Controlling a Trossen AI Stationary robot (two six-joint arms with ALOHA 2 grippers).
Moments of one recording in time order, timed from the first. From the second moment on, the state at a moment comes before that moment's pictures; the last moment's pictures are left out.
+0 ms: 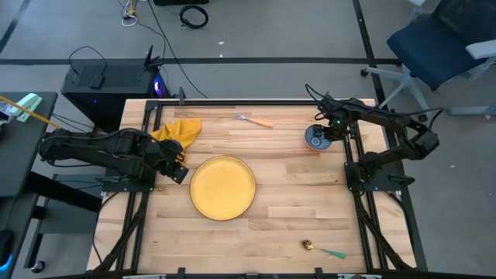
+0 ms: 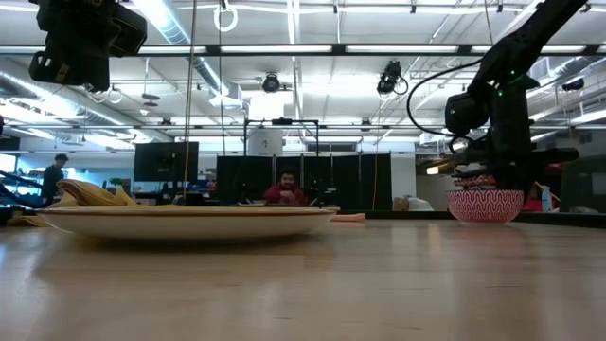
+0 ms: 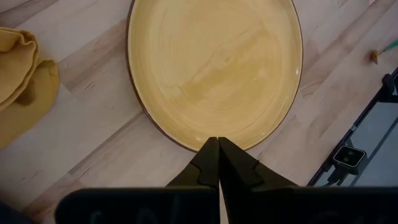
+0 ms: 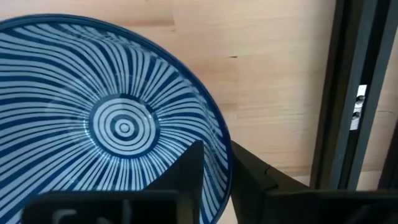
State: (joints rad) left arm -0.08 0.87 0.84 -0.98 0.04 -1.06; right arm -0.95 1.33 0.71 -0.93 -0.01 0.72
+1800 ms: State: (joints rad) left arm -0.08 0.87 0.84 -0.98 0.04 -1.06; right arm -0.25 1.41 1.83 -1.15 0.12 0.77
